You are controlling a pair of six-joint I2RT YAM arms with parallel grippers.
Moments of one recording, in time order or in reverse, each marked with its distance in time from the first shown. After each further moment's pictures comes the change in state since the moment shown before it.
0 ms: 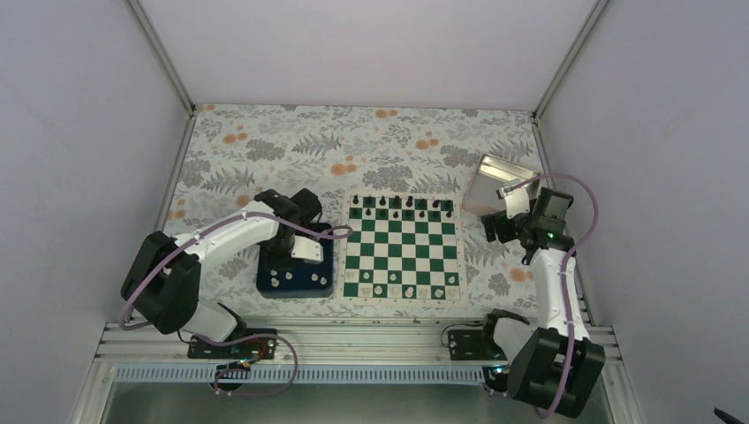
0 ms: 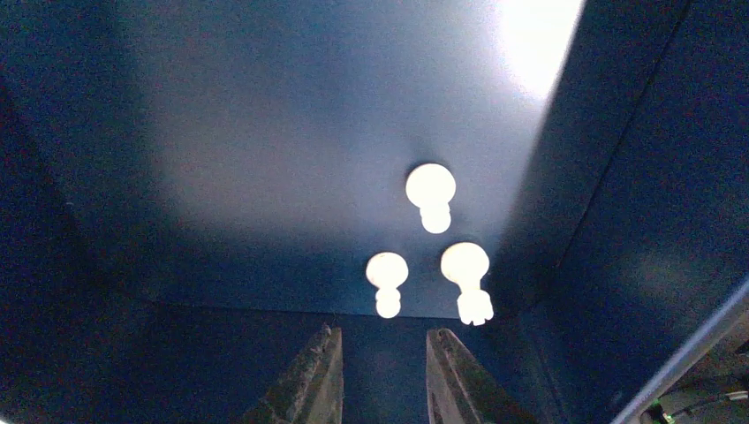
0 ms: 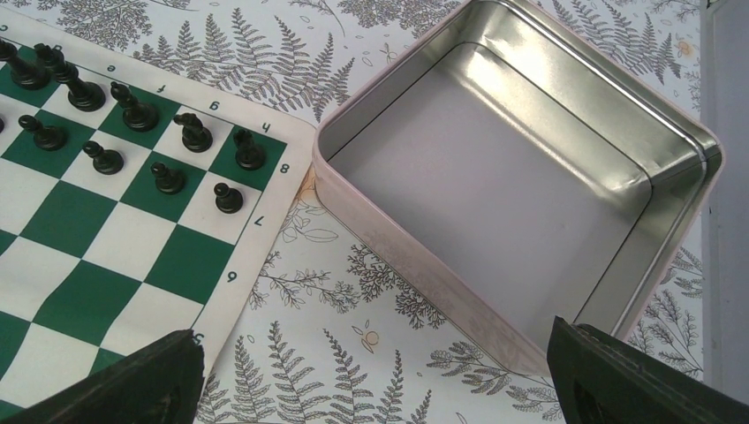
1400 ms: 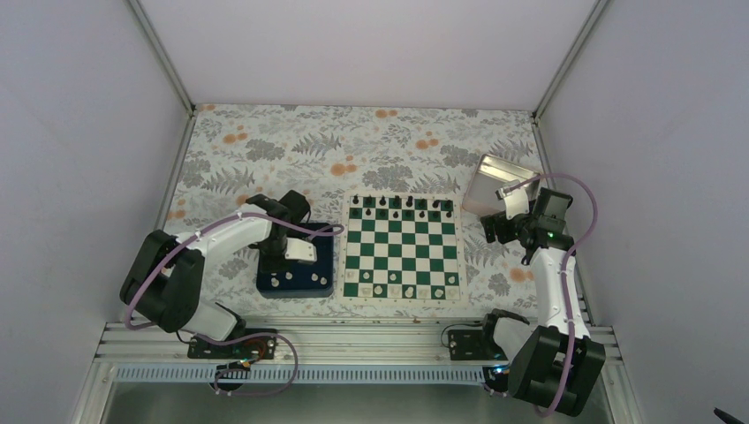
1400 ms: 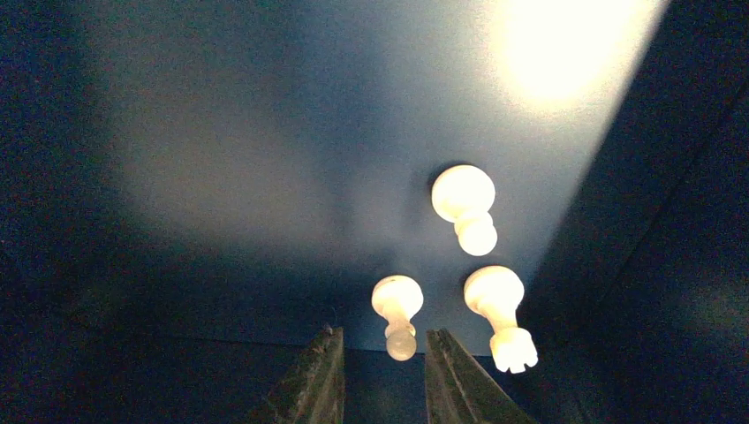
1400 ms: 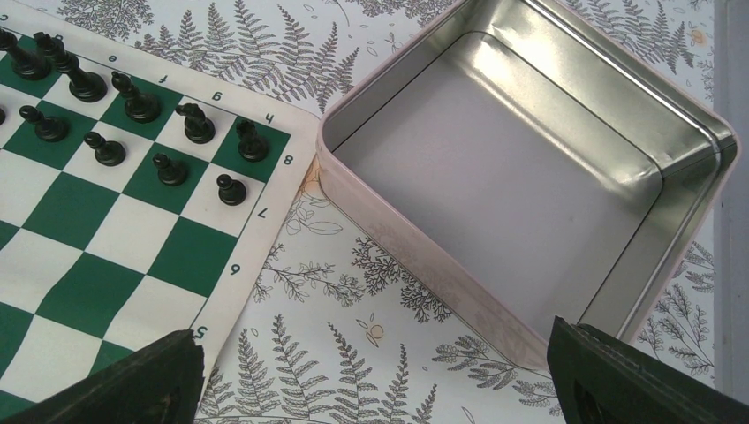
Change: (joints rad) left arm 0.117 0.001 -0.121 0.130 0.041 0.056; right arm 0.000 0.010 0.000 -0.009 0.000 -0.003
